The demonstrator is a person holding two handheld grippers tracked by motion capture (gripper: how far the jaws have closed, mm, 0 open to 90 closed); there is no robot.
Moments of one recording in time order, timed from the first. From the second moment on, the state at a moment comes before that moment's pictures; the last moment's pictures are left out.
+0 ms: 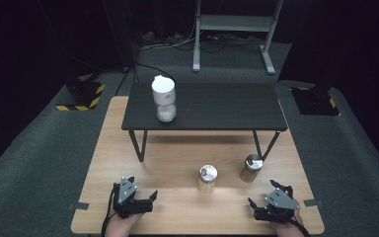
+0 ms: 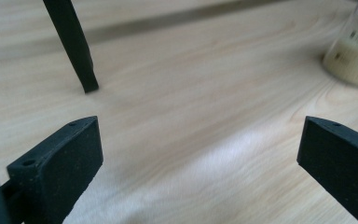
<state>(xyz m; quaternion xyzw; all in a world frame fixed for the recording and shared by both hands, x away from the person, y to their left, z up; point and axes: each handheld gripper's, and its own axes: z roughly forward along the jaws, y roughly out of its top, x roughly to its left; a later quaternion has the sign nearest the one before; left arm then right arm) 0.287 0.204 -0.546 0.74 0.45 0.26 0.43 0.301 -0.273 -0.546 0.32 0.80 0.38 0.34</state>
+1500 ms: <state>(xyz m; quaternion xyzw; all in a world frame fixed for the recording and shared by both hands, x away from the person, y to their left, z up) 0.278 0.188 -0.547 0.78 0.40 0.30 0.38 0.283 -0.267 -0.518 0.30 0.78 0.41 0.36</state>
